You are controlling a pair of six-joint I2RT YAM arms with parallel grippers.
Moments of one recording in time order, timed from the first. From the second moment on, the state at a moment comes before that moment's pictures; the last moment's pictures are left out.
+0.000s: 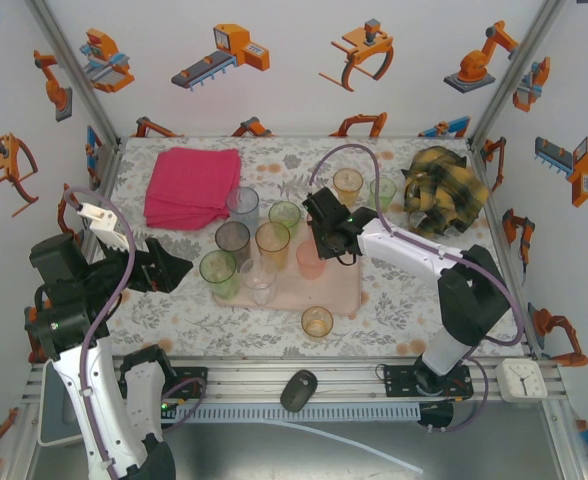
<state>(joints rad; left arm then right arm) 0.32 0.63 1.03 -1.01 0.81 0.08 0.74 1.66 1.20 -0.59 0.18 0.37</state>
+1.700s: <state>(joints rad) 0.32 0.64 1.04 -1.01 0.81 0.08 0.55 1.35 1.41 -0.79 0.05 0.36</state>
